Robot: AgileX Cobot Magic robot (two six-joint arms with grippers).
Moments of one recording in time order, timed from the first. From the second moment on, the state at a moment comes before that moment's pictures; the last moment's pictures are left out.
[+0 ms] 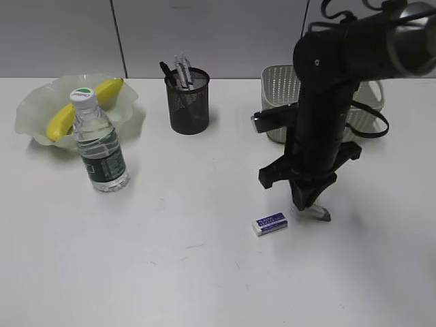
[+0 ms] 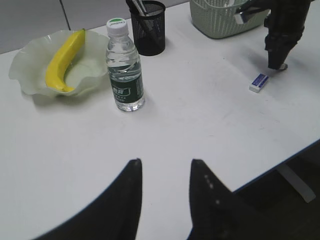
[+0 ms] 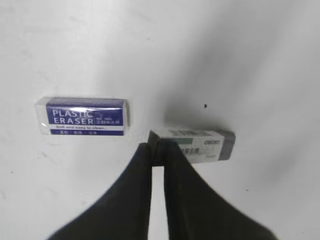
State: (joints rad) left arm -0.50 0.00 -0.54 -0.01 1.06 0.01; right arm 0.52 2.06 -1.34 0.02 0.97 0.12
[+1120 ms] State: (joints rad) left arm -0.50 0.00 -0.54 -0.01 1.06 0.01; right arm 0.52 1.97 -1.35 -0.03 1.03 -0.54
